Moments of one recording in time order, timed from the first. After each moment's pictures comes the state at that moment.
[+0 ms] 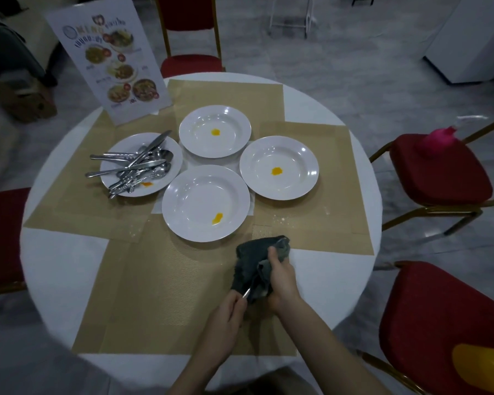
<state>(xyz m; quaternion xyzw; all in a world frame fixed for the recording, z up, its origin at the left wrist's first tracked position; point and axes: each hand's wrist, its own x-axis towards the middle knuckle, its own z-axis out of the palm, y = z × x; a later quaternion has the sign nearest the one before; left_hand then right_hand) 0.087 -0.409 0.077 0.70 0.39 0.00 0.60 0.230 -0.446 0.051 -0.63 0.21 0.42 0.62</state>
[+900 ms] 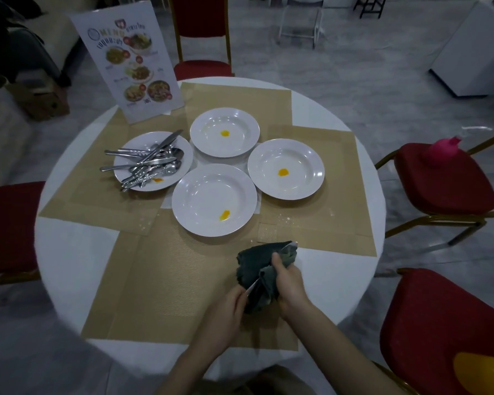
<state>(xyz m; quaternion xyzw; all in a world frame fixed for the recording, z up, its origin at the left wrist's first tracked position) 0.079 -0.402 0.091 0.79 0.36 -0.04 0.49 0.219 -0.462 0.072 -0.66 0.16 0.42 0.60</state>
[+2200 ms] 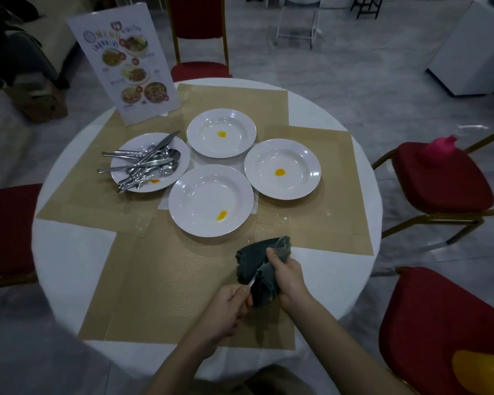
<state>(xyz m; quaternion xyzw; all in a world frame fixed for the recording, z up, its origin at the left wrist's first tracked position) 0.091 -0.402 0.119 0.61 0.39 -0.08 0.68 0.229 -0.461 0.072 -0.63 0.15 0.43 0.63</state>
